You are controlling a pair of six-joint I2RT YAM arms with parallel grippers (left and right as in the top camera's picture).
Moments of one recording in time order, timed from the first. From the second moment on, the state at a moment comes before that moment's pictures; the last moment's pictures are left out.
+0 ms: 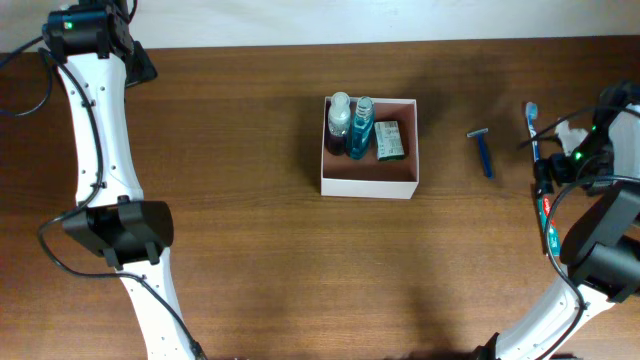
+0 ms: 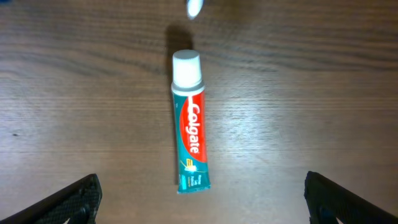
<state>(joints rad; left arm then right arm) 0.11 2.37 2.74 -1.52 -0.44 -0.34 -0.50 2.13 1.77 -1.32 0.11 -0.49</state>
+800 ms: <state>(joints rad) 0.11 2.37 2.74 -1.52 -0.44 -0.34 -0.50 2.12 1.48 -1.04 0.09 -0.48</state>
